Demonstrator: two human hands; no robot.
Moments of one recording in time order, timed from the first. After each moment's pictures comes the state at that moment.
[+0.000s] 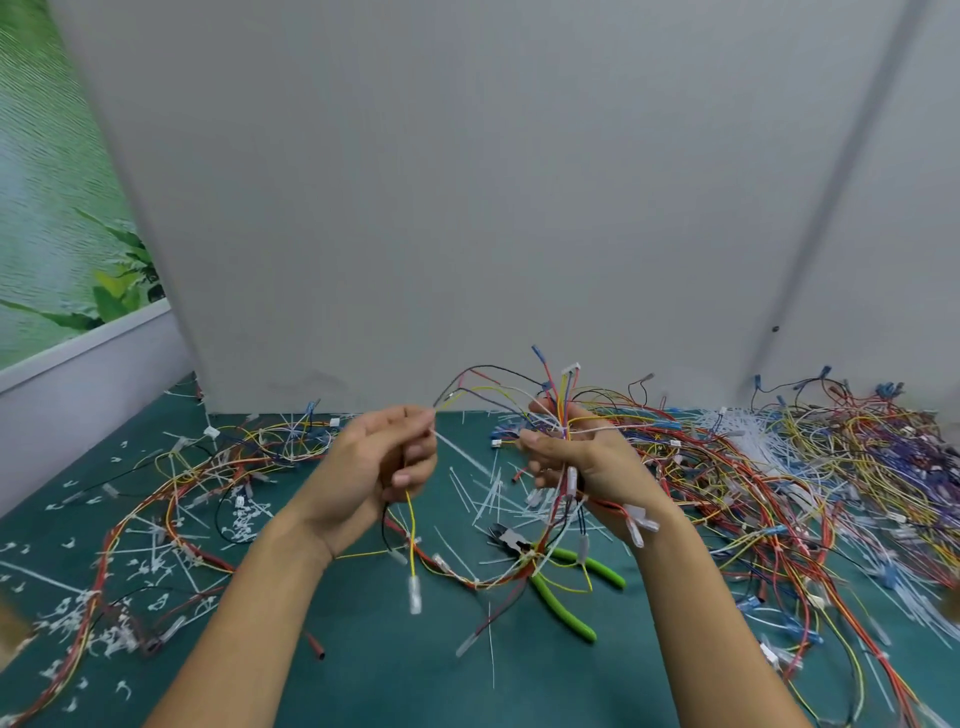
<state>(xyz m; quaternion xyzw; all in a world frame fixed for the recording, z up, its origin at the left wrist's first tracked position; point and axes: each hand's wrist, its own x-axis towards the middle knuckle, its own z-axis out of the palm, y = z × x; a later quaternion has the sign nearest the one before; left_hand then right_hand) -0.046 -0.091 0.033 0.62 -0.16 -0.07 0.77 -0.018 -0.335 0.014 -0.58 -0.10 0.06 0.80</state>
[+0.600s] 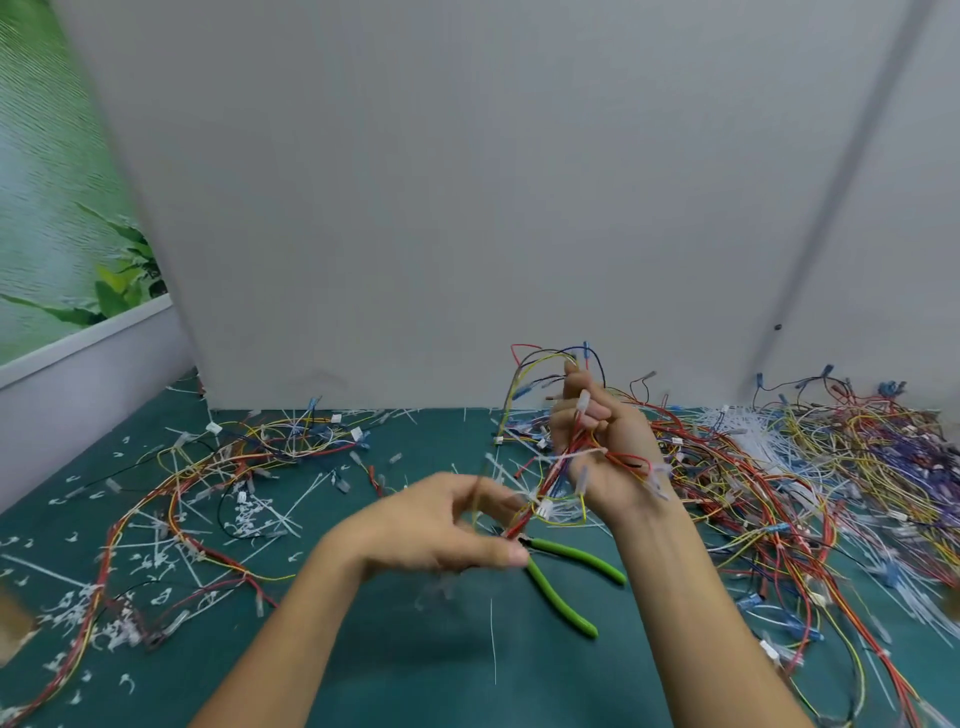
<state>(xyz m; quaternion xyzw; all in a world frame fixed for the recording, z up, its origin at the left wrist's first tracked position) -0.051 -0.118 0.006 0.81 -0.24 -0.22 0.49 -0.019 -0.325 0.041 -0.11 -0.03 0.14 0.98</state>
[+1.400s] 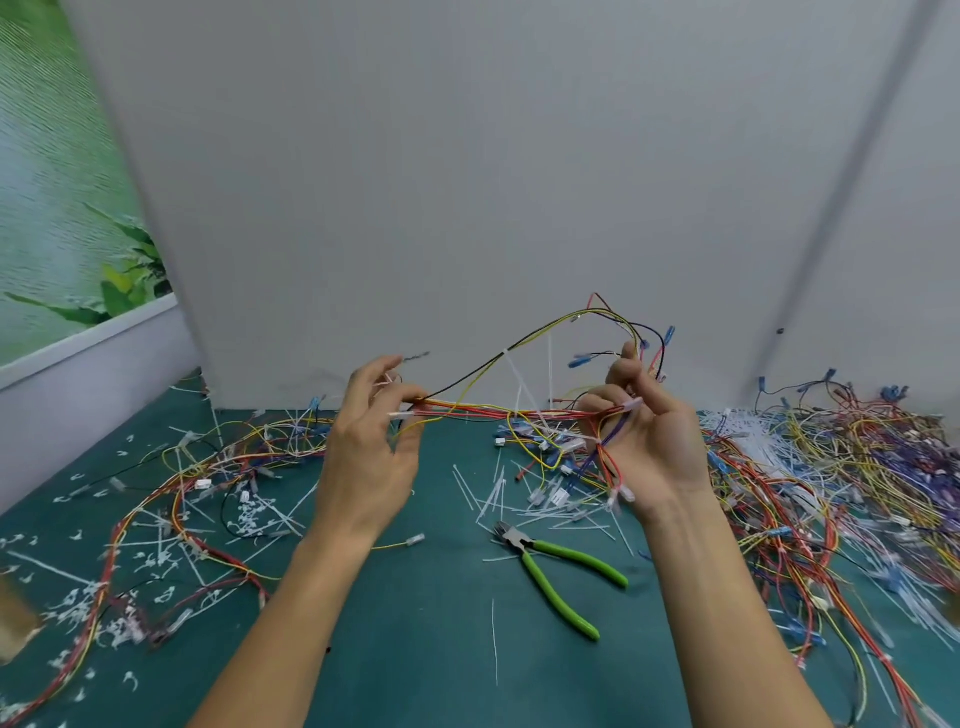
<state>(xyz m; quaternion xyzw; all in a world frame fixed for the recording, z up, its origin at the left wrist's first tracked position) -0.028 -0.094 0.010 0.81 -0.15 0.40 0.39 -0.025 -0.348 0.048 -0.20 -0.09 0.04 0.97</state>
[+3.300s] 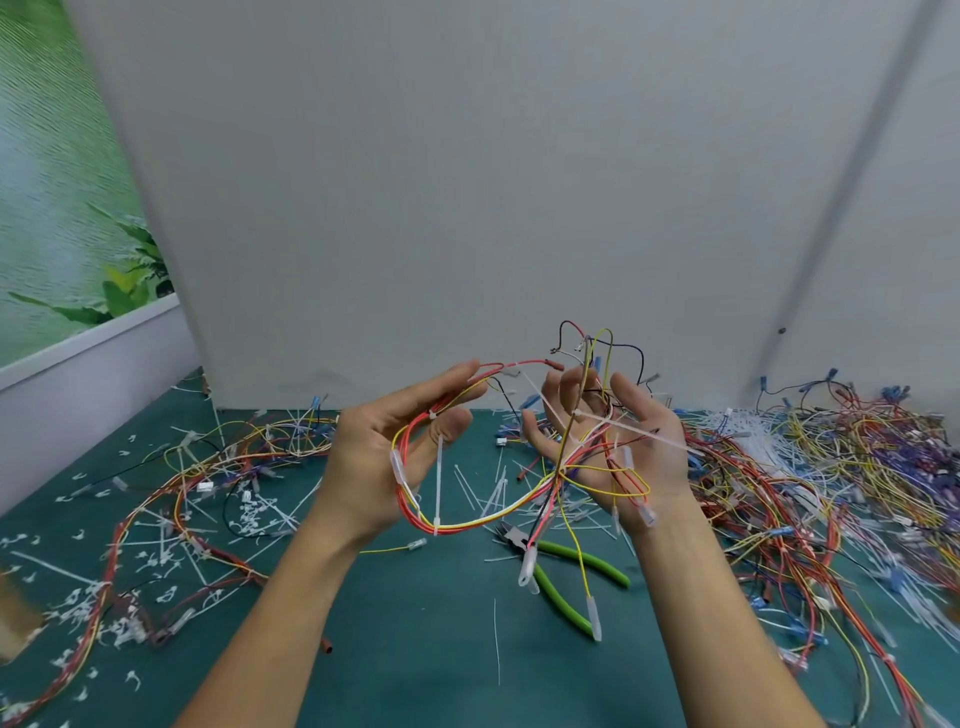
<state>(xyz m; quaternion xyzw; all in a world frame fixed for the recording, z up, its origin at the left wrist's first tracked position) -0.059 -0.110 0.040 0.67 -0.30 0.19 0.65 -0.029 -0.341 0.039 -0.19 -0.04 0.14 0.97</state>
